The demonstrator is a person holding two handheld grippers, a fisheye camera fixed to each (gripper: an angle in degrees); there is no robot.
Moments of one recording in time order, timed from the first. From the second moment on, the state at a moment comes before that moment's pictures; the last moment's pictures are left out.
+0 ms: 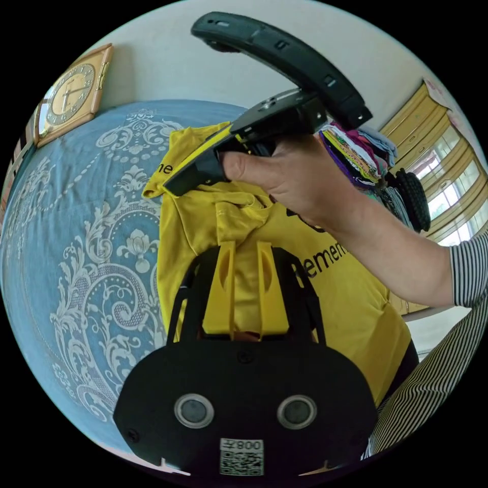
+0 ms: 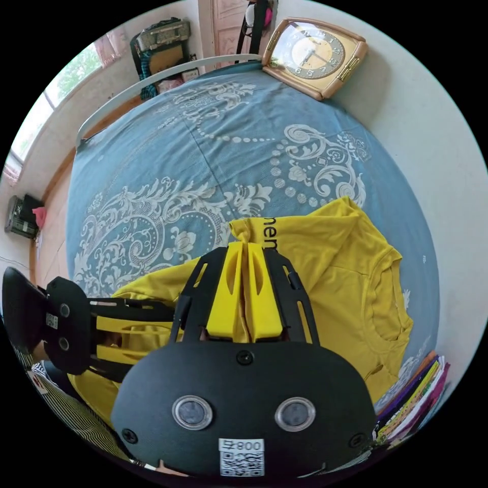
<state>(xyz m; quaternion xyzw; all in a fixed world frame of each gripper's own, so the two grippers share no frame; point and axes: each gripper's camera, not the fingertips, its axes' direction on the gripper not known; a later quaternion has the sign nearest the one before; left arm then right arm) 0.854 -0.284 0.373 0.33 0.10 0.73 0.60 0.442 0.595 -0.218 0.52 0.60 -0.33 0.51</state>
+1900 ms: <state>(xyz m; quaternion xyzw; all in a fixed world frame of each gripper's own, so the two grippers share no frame) 0.855 -0.279 0.374 0.37 0.07 0.68 0.63 0.464 0.674 -0.481 0.62 0.40 -0.36 0.57</state>
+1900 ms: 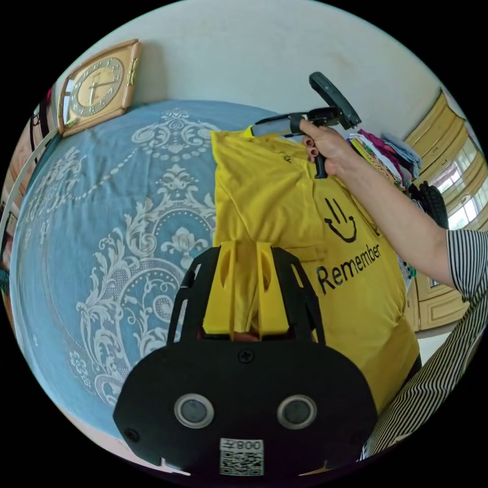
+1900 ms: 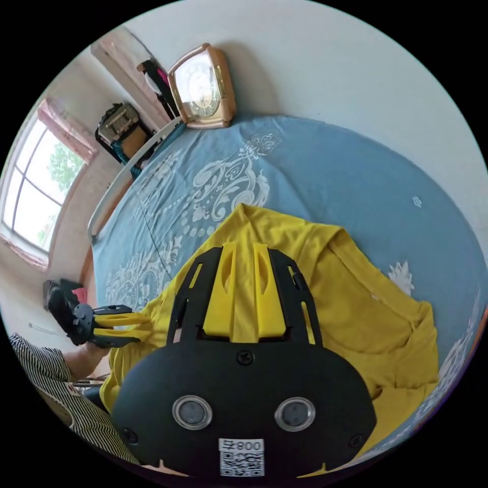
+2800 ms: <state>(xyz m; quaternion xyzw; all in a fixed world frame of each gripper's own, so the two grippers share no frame) 0.861 -0.331 0.331 0.40 0.13 0.66 0.62 0.404 0.668 -0.420 0.64 0.42 -0.37 0.53</state>
